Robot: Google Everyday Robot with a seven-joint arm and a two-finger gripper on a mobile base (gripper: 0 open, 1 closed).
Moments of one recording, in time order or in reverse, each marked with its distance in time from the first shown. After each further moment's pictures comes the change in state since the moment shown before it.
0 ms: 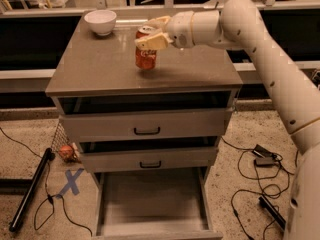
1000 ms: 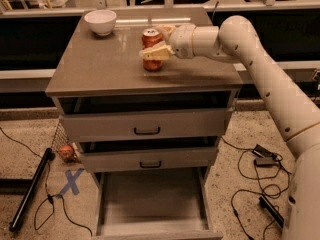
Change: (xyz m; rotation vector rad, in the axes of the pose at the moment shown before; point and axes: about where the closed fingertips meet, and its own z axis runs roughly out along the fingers) arm 0.041 -0.018 0.007 0.054 -0.024 -0.073
